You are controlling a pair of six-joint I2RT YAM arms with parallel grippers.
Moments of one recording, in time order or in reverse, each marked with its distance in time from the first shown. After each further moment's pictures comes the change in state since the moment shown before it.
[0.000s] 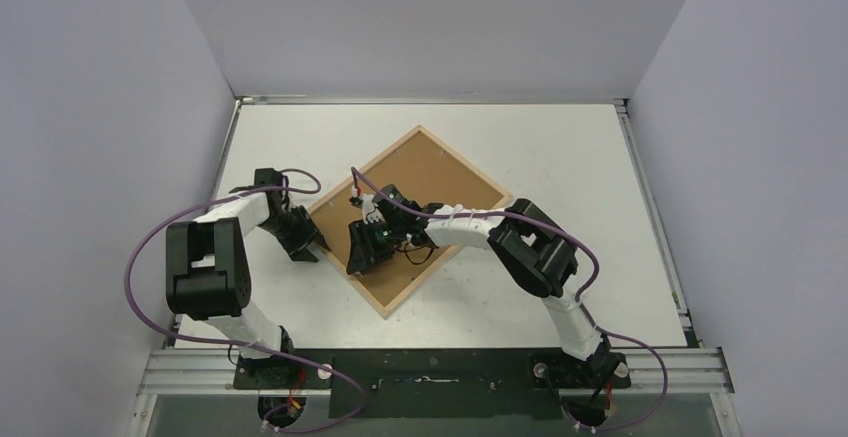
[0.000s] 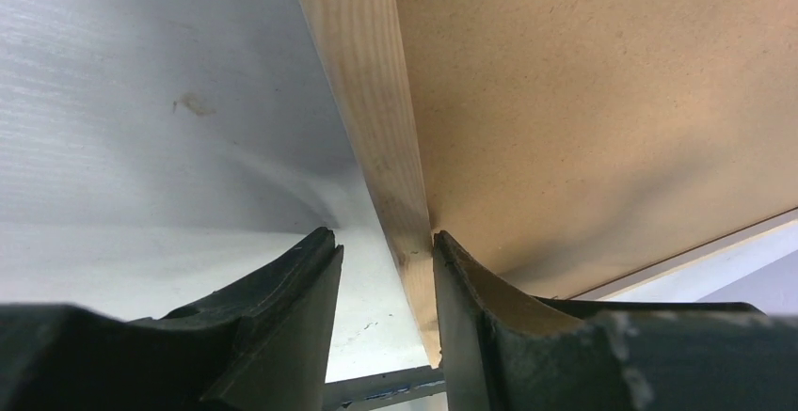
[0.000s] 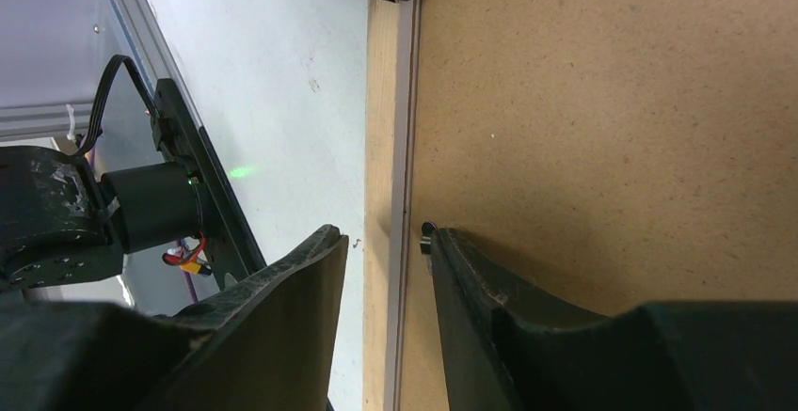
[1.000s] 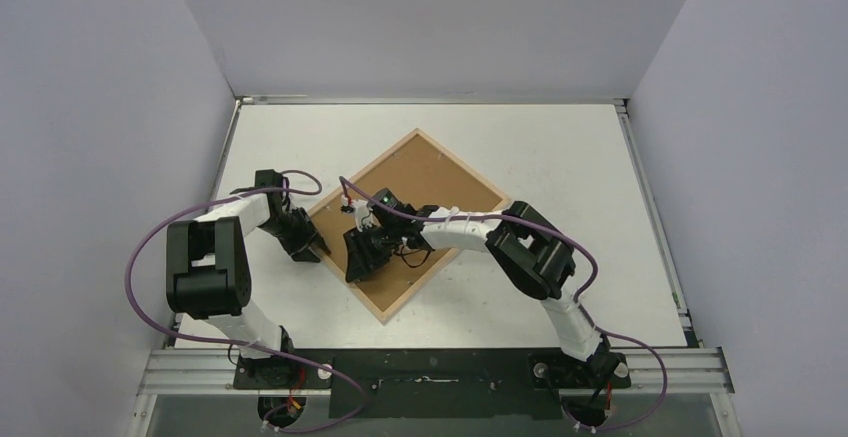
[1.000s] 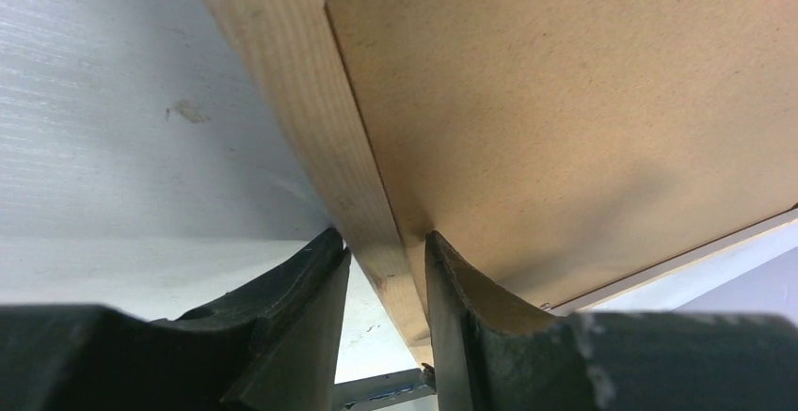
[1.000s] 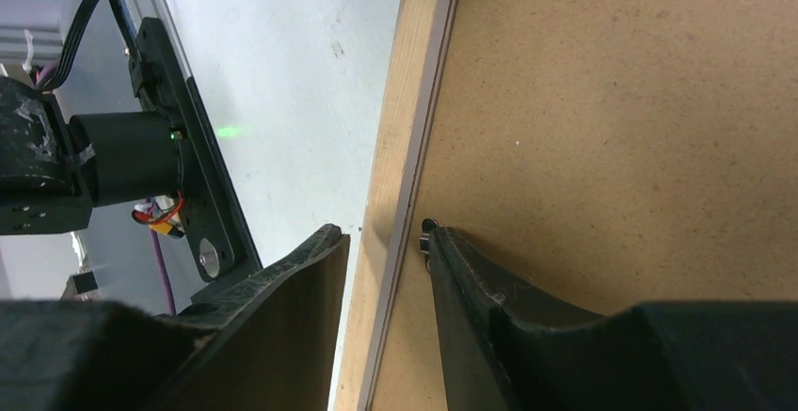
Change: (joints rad) left arm 0.000 0.013 -0.014 0.021 0.011 0.007; right arm 0.026 0.004 0.017 -0.039 -0.031 -0.135
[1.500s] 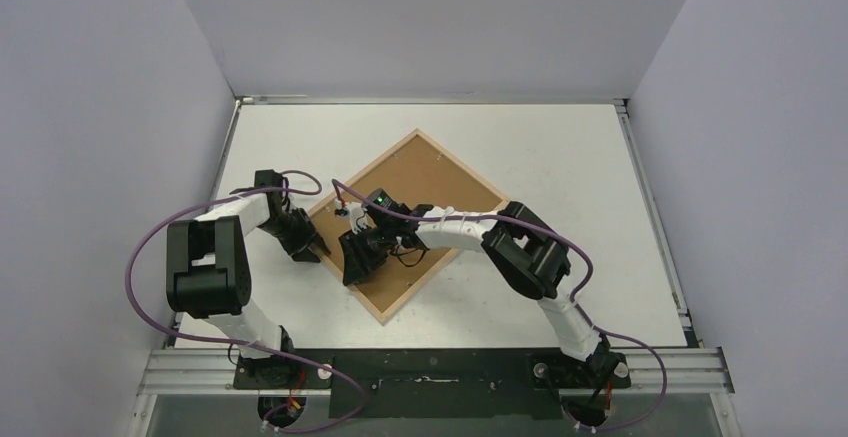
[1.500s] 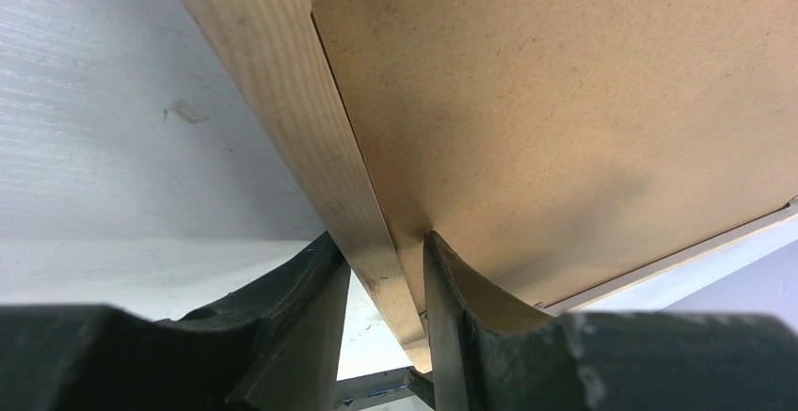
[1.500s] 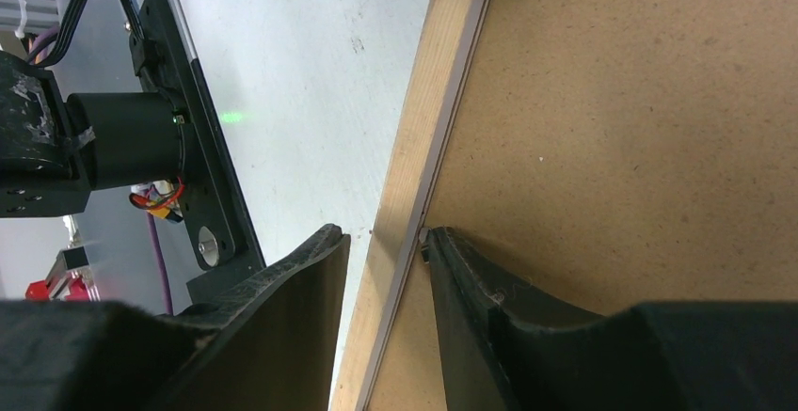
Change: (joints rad) left arm 0.002 0.006 0.000 0.001 0.014 0.000; right arm 0.014 0.032 0.055 -0.050 -0.038 -0.054
